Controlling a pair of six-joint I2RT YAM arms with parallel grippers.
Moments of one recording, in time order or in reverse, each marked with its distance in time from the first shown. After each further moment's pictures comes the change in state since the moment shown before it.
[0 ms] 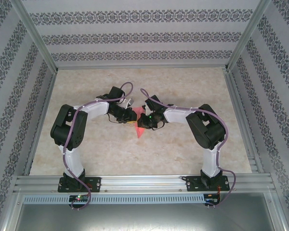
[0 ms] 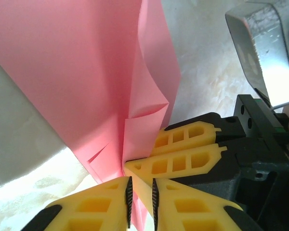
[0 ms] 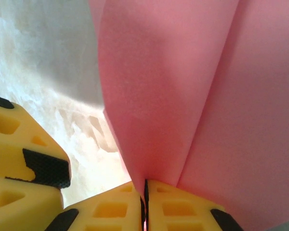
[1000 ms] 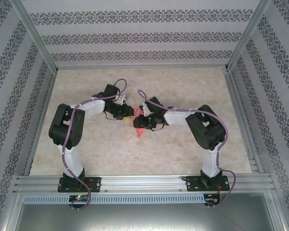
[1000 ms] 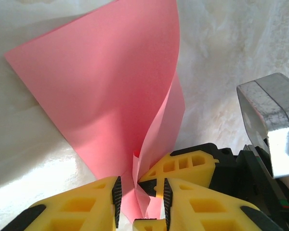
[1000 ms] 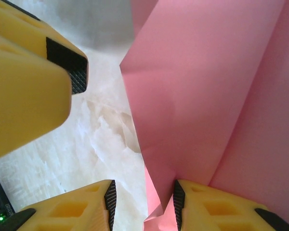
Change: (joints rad) left arm 0.065 0.004 0.000 0.057 -0.008 -0.064; right arm 0.013 -0.016 -0.058 0.132 -0.038 -0.084
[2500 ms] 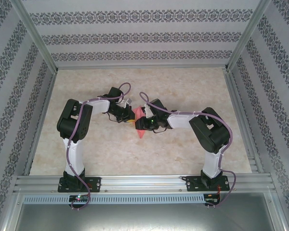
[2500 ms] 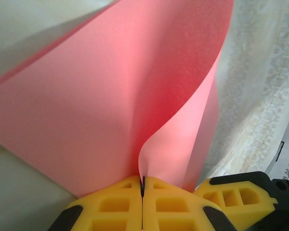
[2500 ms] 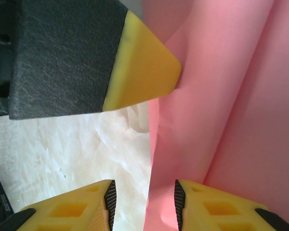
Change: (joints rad) left arm -0.015 0.145 0.050 0.011 0.055 0.009; right arm -0.001 -0.069 -0.105 0.094 0.003 -0.029
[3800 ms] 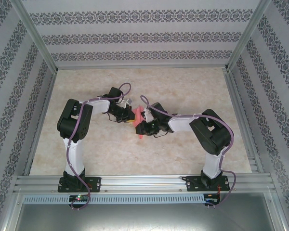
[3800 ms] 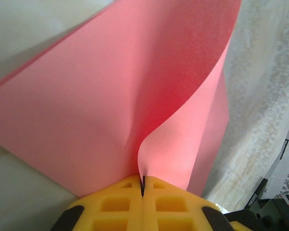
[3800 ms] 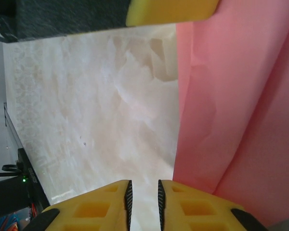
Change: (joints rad) left arm 0.002 0.004 0.001 -0.005 -0.002 0.023; right arm 0.023 -0.023 -0.071 0.039 -0.105 0.064
